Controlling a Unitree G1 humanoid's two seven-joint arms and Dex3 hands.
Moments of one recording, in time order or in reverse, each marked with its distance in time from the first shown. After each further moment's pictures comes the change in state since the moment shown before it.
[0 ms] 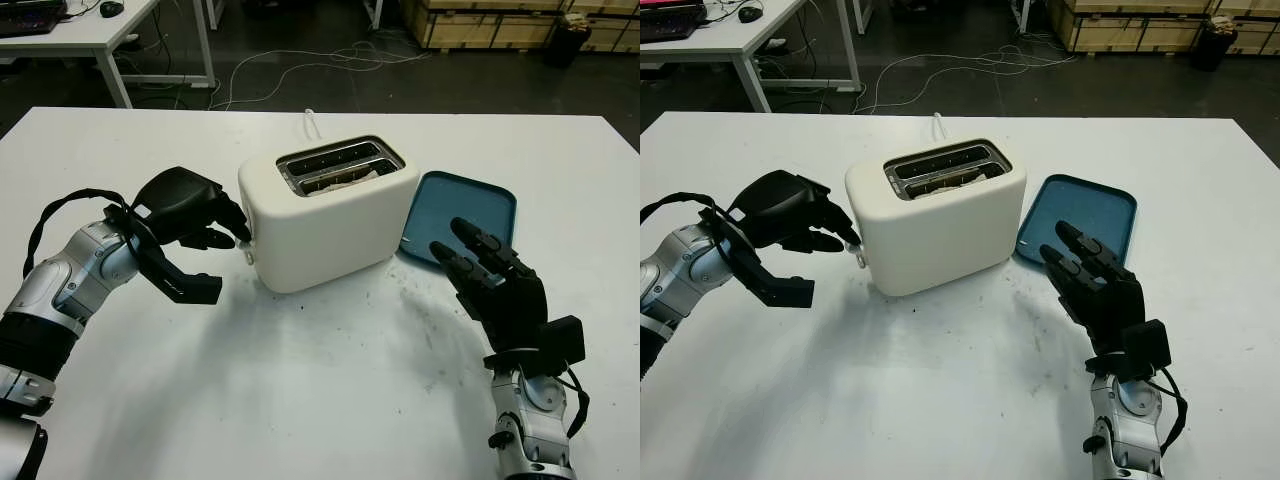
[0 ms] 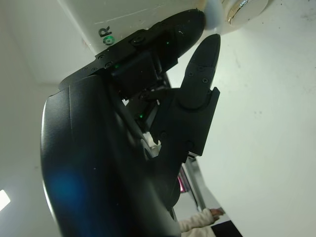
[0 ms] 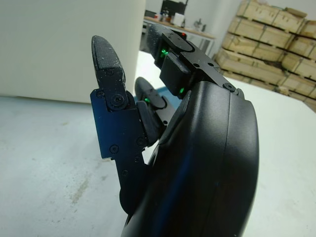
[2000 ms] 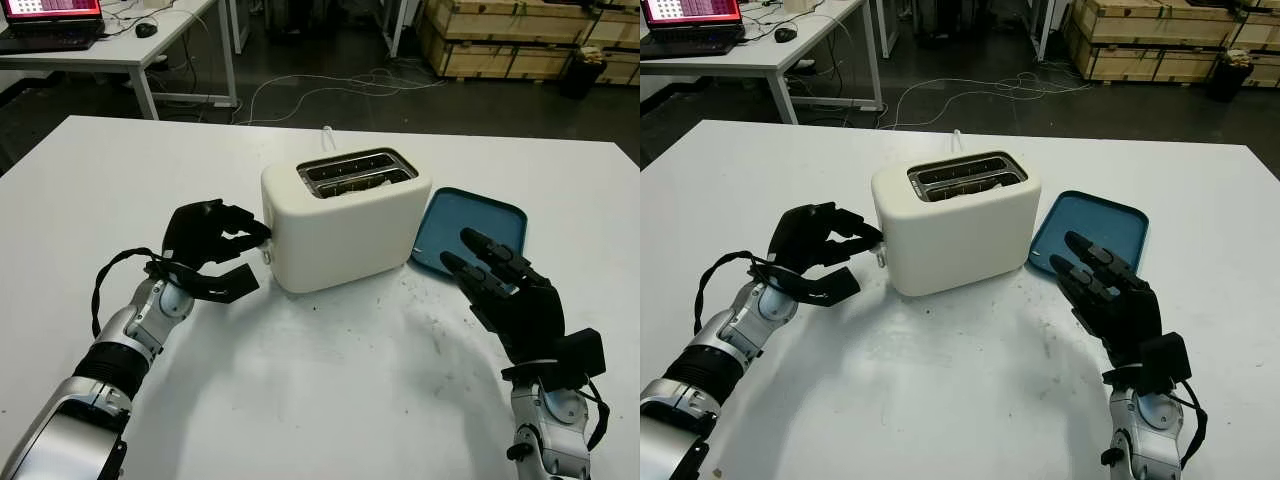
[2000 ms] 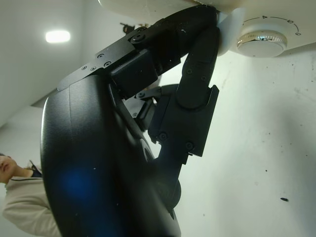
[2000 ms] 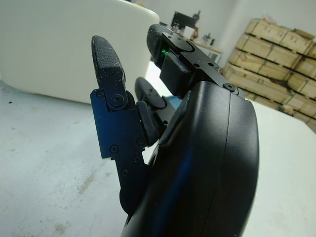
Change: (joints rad) left arm 0.038 -0.314 -0.002 0.370 -0.153 0.068 0.449; right arm 0.044 -0.044 -0.029 -0.015 0.019 -0.007 0.063
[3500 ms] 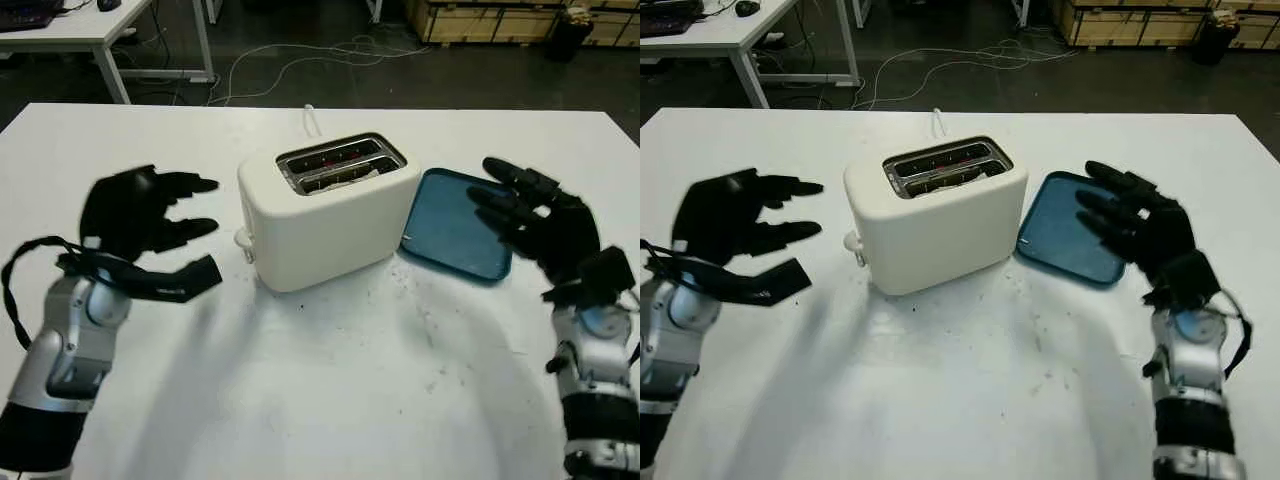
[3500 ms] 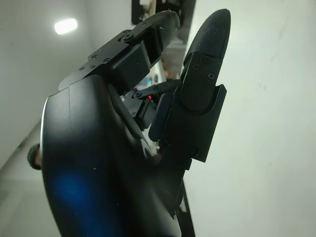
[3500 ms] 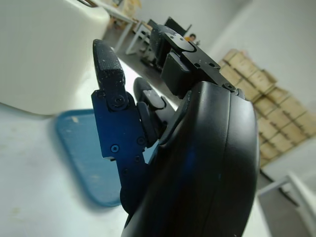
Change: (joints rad) left arm 0.290 0.146 0.281 -0.898 0.141 0.482 -0.359; right arm -0.409 -0.292 -0.039 0.292 -0.161 -0.066 0.027
